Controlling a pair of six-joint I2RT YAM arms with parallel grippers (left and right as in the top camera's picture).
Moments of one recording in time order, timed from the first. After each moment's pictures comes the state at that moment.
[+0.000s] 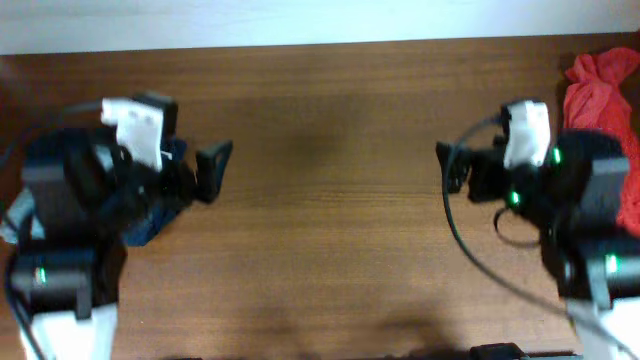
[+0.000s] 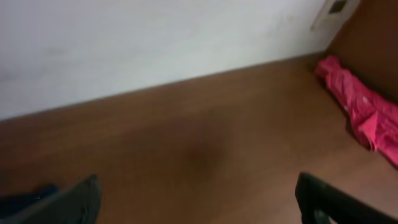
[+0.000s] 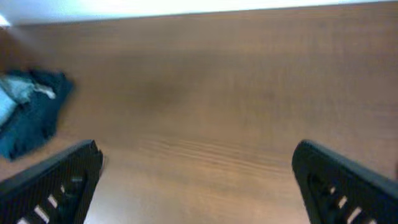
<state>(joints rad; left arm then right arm) 0.04 1.08 1.35 -0.77 0.49 0.09 0.05 1.03 1.26 -0.80 -0.25 0.12</state>
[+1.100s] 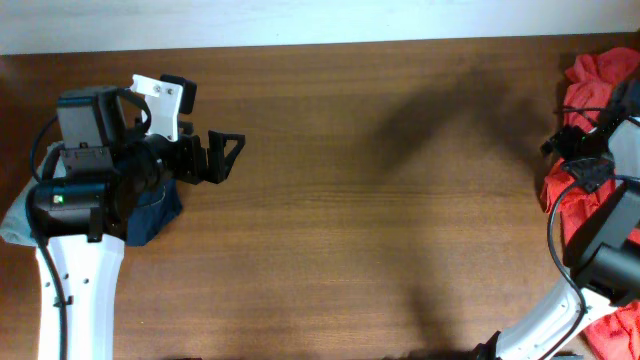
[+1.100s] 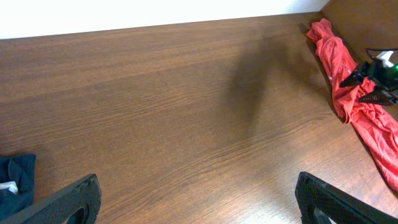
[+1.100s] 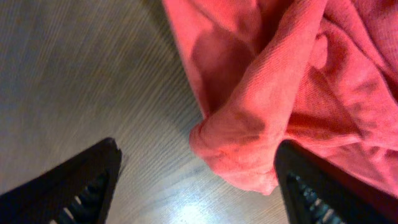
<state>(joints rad) 0.04 1.30 1.43 -0.88 0.56 0.09 -0.54 2.10 1.66 -0.94 -0.02 0.40</state>
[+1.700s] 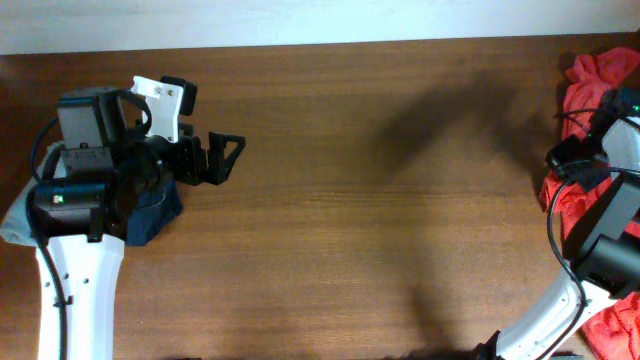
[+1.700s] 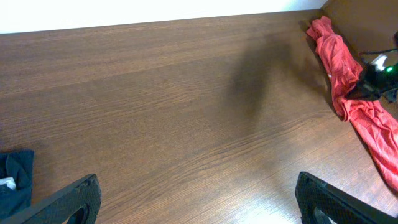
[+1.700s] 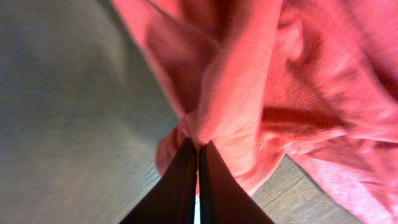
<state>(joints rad) 0.04 1.30 1.43 -0.89 0.56 0.09 -0.54 2.14 1.68 -0.98 0.04 0.46</state>
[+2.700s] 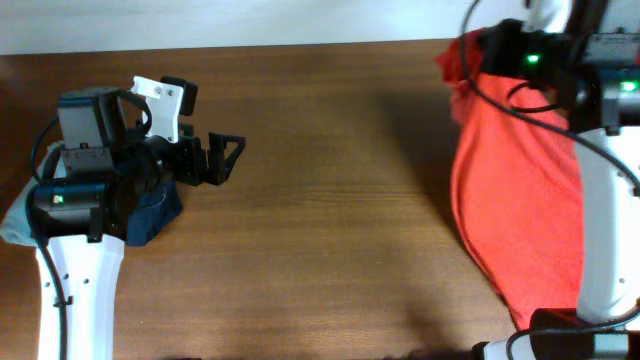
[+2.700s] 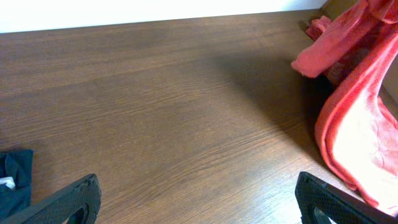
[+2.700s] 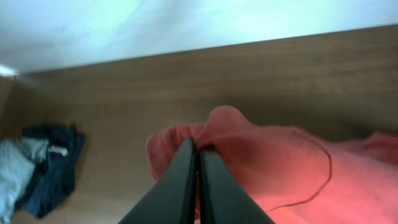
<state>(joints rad) 0.04 1.30 1.43 -0.89 0.56 0.09 -0.03 1.65 2.01 -0.98 -0.32 0.19</state>
